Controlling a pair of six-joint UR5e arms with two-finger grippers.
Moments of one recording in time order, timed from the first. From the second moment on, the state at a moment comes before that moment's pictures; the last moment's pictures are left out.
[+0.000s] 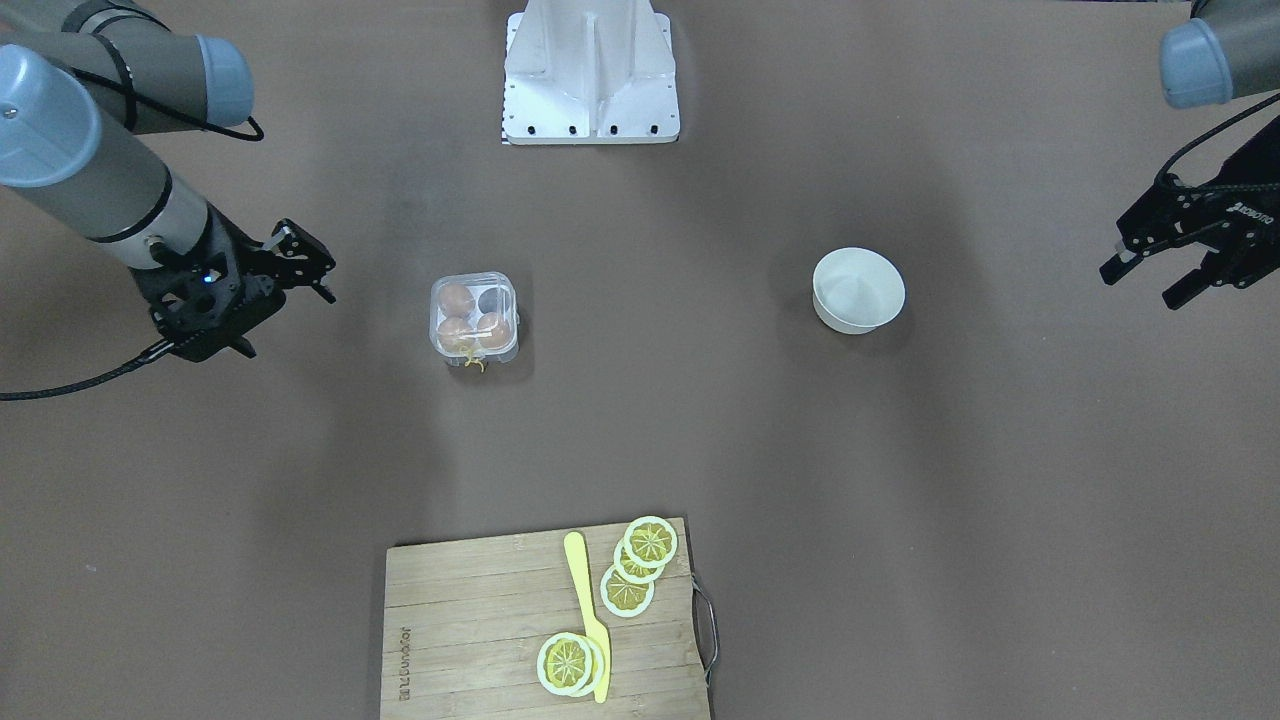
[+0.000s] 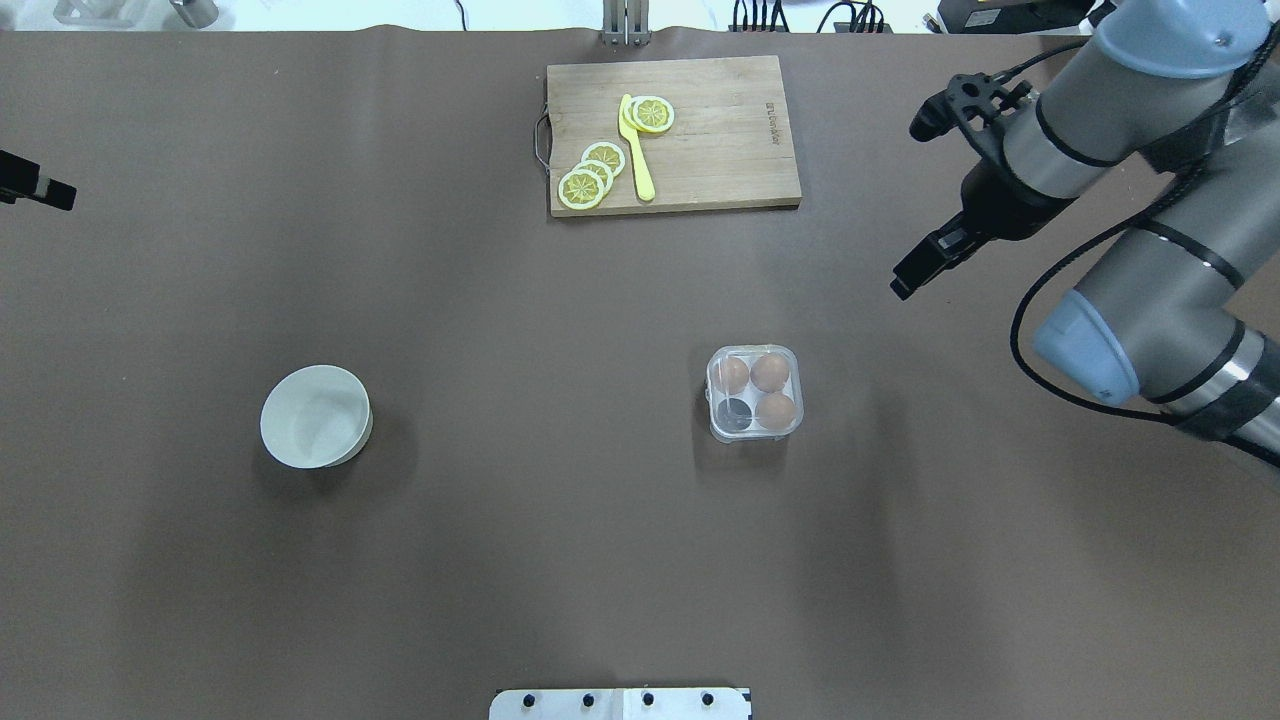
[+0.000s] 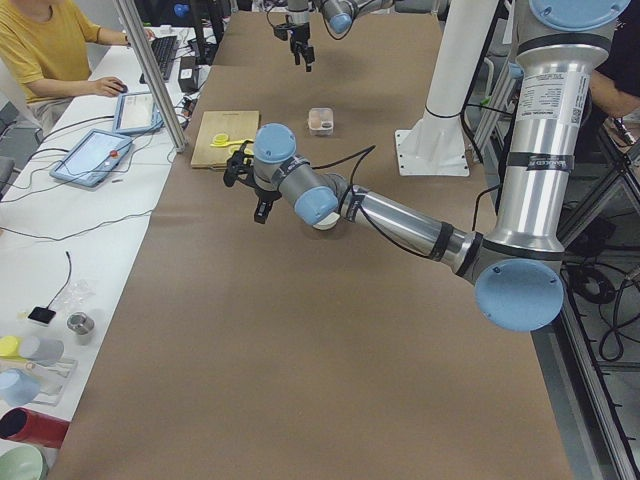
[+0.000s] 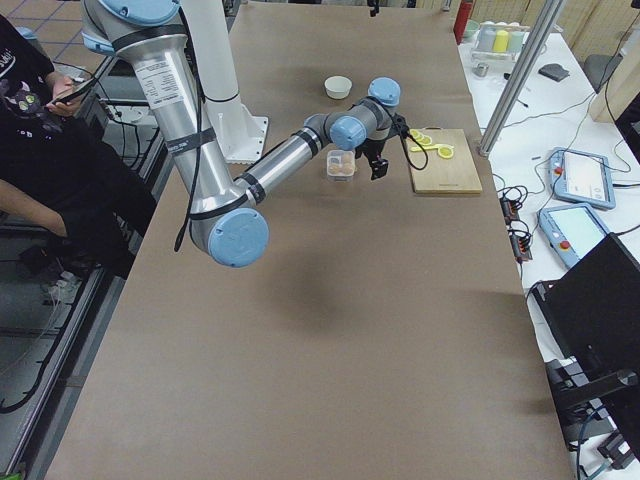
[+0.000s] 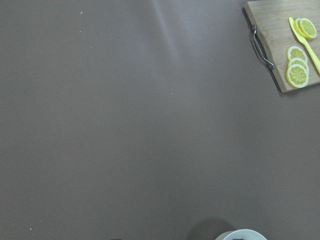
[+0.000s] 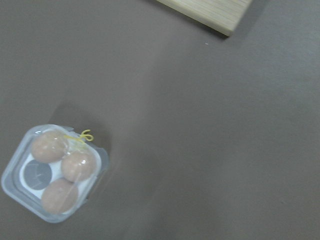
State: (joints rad) left arm -1.29 -1.66 -1.83 -2.01 -2.45 -0.54; right arm 0.96 -1.21 1.83 -1.57 2.29 0.28
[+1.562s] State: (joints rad) left arm -1.44 -1.65 -1.66 -1.71 -2.43 -0.09; right arm 1.32 -1.30 1.68 -1.70 2.20 0.17
